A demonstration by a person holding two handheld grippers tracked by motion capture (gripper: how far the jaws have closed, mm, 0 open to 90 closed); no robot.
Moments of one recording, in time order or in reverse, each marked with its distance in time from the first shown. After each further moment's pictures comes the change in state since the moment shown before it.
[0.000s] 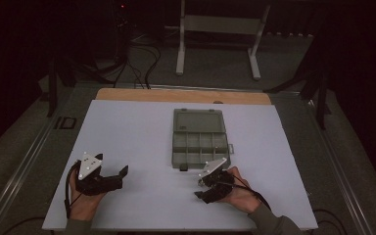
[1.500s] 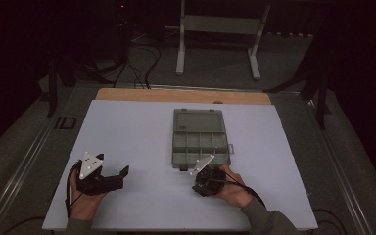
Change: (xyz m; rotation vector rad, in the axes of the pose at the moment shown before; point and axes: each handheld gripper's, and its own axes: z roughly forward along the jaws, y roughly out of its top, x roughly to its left) left arm 0.000 0.000 0.002 0.005 -0.006 0.002; right arm 0.001 0.019 0.012 0.094 -0.025 -0.046
